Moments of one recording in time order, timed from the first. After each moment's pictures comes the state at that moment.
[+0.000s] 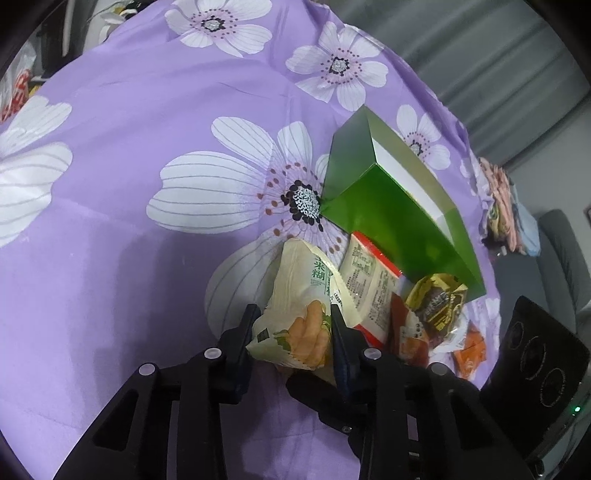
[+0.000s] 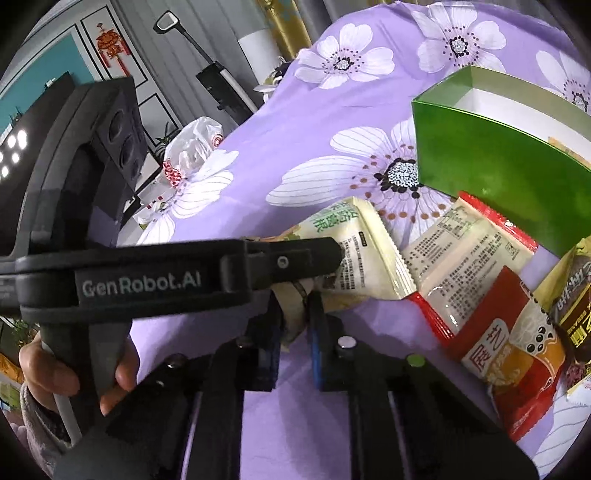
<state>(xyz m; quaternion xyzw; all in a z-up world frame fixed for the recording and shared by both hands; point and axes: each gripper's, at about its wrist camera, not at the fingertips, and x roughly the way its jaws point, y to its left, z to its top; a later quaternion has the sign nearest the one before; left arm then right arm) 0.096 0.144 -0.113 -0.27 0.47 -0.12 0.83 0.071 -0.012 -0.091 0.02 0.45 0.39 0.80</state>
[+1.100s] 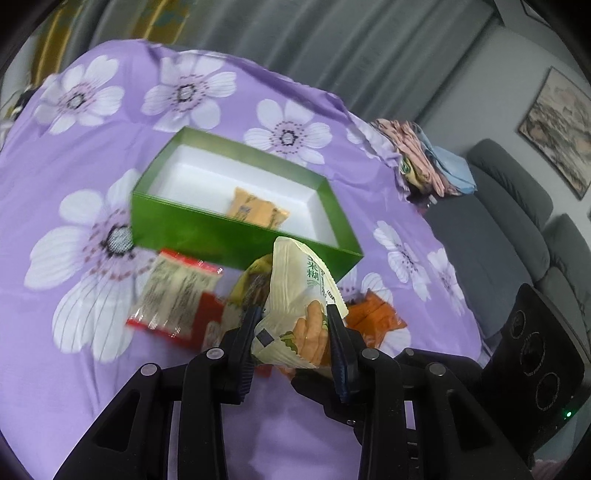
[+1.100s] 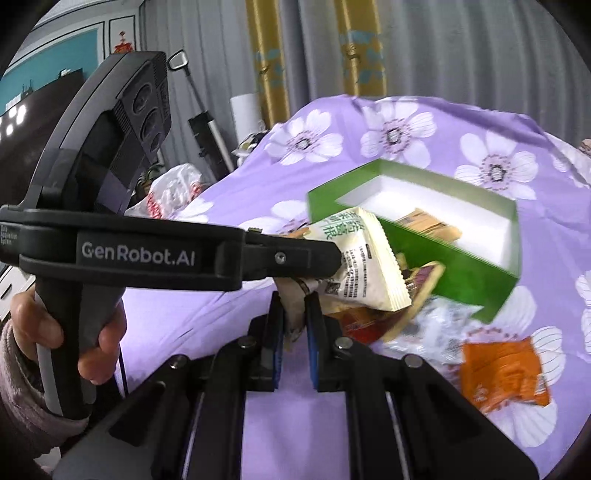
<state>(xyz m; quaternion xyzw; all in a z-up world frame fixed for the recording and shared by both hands) 0.069 0.009 -0.026 -0.16 0.40 -0.26 0.87 0.020 -0.138 -0.025 -0.03 0.32 0.32 0.89</state>
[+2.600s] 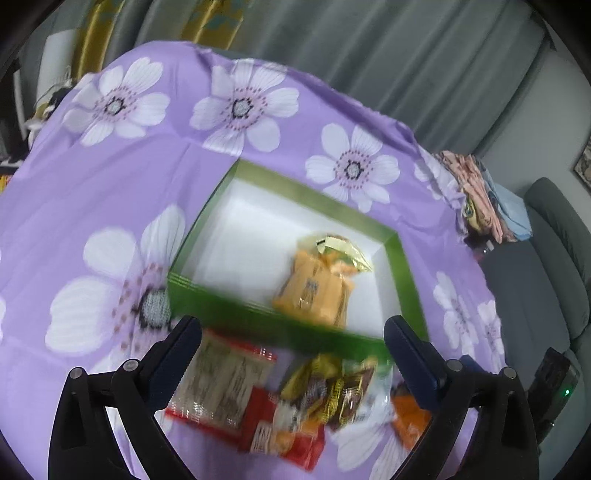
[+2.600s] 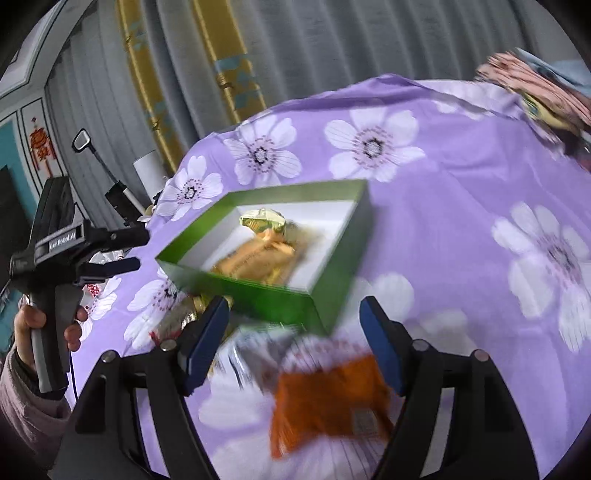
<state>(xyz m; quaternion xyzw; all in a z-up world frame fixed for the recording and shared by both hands) 0.141 0.029 -0.025 -0.19 0.41 -0.14 0.88 0.058 -0.284 -0.034 0.10 0.33 0.17 0.92</state>
